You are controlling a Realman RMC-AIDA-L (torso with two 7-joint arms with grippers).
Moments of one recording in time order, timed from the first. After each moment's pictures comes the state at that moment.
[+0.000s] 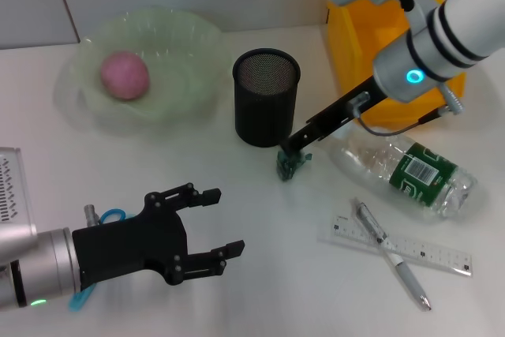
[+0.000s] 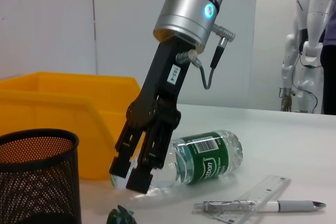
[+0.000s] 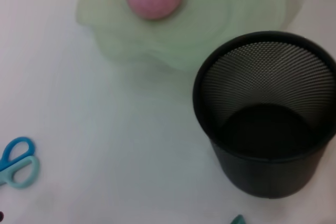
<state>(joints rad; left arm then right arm) -0.36 -2.07 1.36 0.56 1.43 1.37 -0.93 0.85 2.08 -1.17 -0.89 -2.50 -1.34 2.53</state>
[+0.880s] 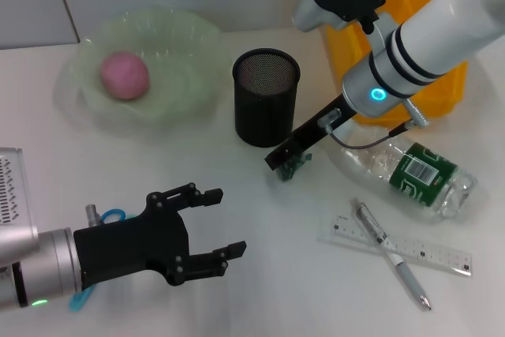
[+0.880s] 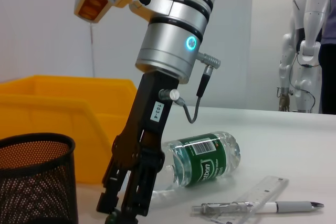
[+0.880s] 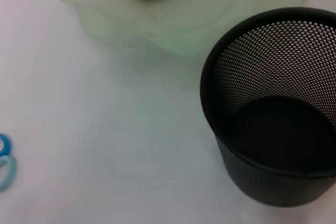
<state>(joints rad) -0.36 -2.07 1.37 0.56 1.43 1.37 -0.92 0.94 2.08 -1.22 -0.67 -2.50 -1.17 2.53</state>
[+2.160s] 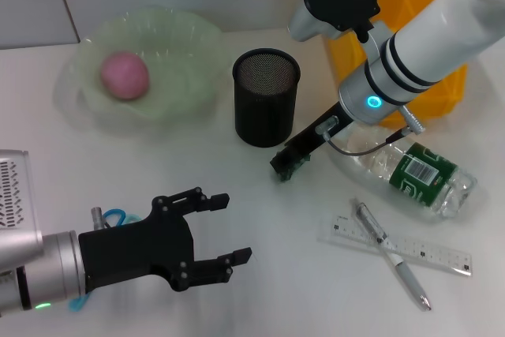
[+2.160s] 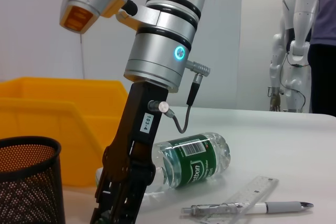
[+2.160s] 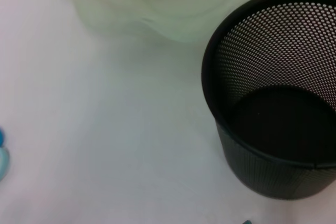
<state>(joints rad) -0.36 -2.07 1.39 0.57 1.42 1.37 -0.92 0.96 2.08 -1.24 -0.62 -2.50 -1.14 2.52</state>
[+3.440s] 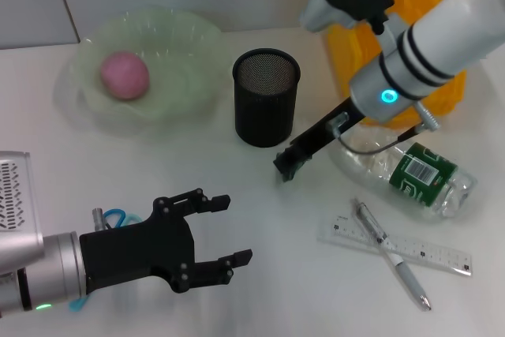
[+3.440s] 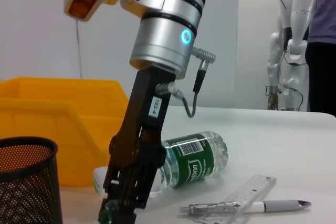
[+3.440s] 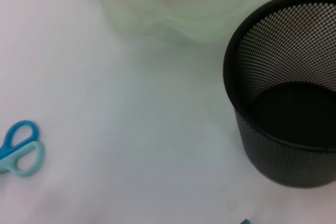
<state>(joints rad) -0.36 -2.07 1.39 0.56 1.42 1.38 -0.91 0.89 2.08 -1.22 -0.77 -2.47 -1.27 2.54</state>
